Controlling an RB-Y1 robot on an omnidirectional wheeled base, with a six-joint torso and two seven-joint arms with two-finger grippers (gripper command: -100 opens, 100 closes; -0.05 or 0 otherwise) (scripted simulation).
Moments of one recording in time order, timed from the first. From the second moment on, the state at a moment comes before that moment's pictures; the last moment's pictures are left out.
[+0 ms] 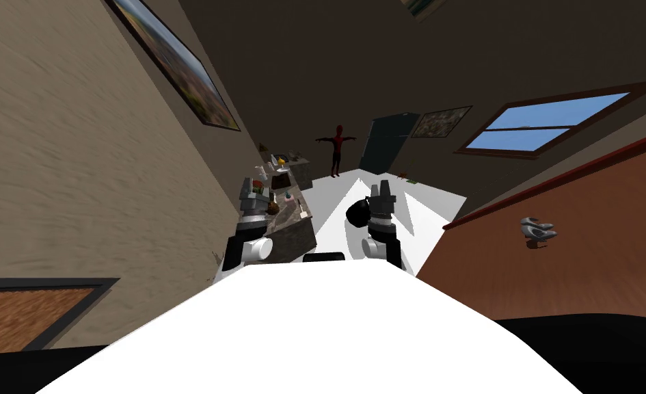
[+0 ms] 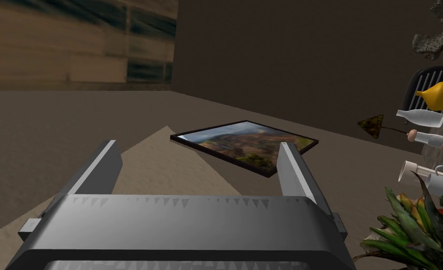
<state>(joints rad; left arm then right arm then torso) 0.39 0.11 0.02 -2.32 0.16 -0.25 -0.12 0.46 -0.01 0.05 -2.24 -0.01 -0.55 0.10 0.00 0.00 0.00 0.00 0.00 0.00</state>
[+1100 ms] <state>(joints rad) 0.24 0.23 0.11 -2.26 0.26 0.03 -0.12 0.46 -0.01 0.05 -2.24 -0.01 -0.55 0.10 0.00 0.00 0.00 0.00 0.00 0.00</state>
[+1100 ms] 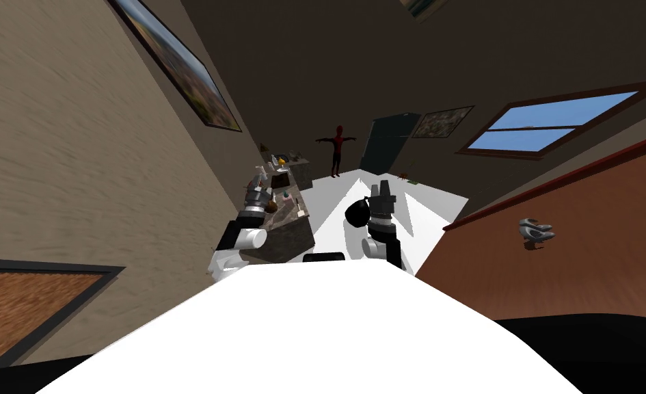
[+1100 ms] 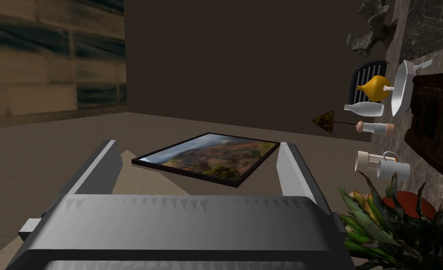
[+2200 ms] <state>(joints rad) 0.08 0.32 0.19 -2.16 0.34 0.32 -0.13 0.46 -0.01 0.05 -2.24 -0.01 -0.55 0.10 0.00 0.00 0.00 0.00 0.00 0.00</state>
